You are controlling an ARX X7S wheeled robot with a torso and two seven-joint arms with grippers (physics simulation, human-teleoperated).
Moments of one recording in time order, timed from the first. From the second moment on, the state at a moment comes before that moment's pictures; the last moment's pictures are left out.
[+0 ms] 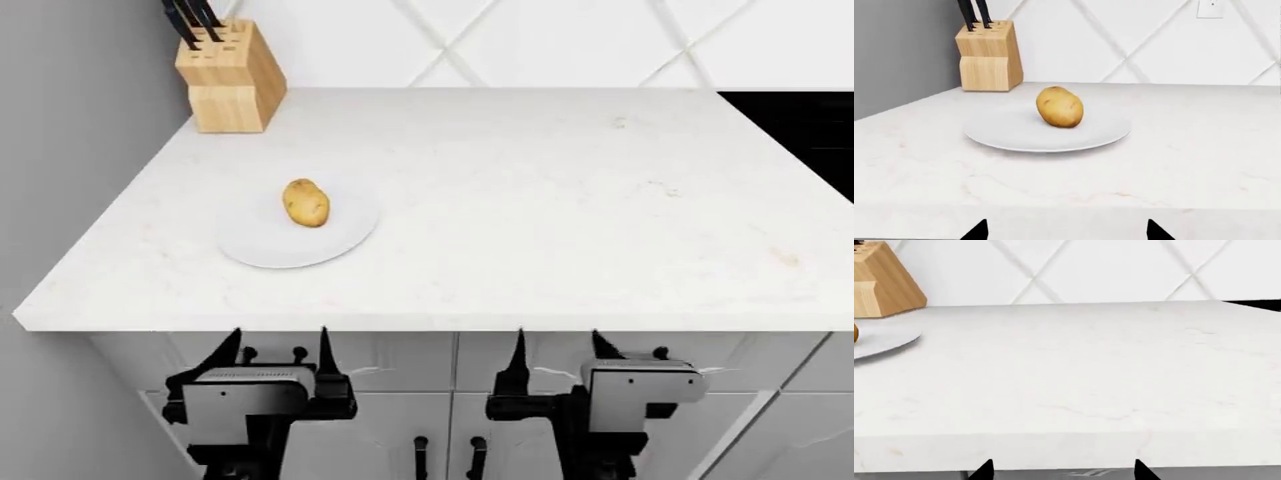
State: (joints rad) left arm -0.01 -0.12 0.11 0.29 -0.13 -0.22 -0.16; right arm 0.05 0.11 -0.14 -0.26 0.14 0.31 0.17
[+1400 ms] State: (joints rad) left arm -1.40 -0.25 0.17 0.11 -0.79 -1.39 -0.60; right arm 1.51 0.08 -0.30 0.14 0.56 1.31 0.44
